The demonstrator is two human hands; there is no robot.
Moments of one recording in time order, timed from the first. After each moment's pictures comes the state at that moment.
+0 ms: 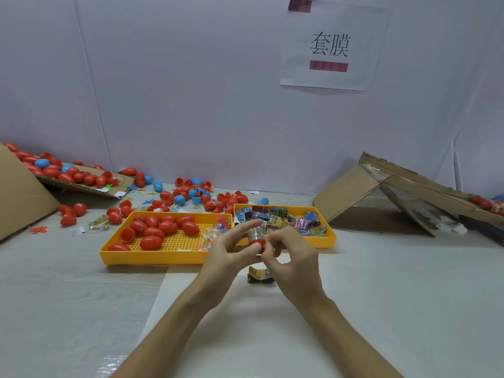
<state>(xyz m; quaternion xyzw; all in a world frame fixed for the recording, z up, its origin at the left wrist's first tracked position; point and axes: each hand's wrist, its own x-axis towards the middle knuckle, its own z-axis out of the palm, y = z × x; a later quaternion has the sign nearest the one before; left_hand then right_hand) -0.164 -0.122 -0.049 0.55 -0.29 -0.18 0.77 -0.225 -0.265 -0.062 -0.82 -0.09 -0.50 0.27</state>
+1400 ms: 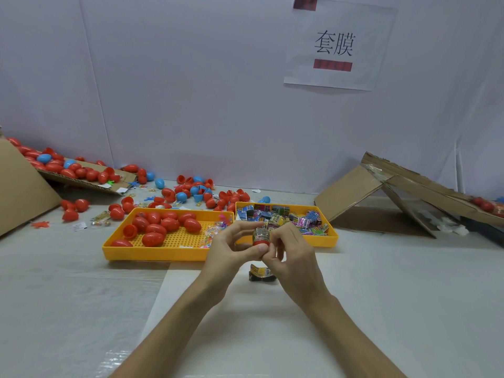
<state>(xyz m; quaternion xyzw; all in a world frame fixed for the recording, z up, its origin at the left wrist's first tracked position) -0.164 -0.122 -0.047 0.60 -0.29 -0.11 0.74 -0.226 -0.265 -0.056 -0.86 -0.08 -0.47 0.21</state>
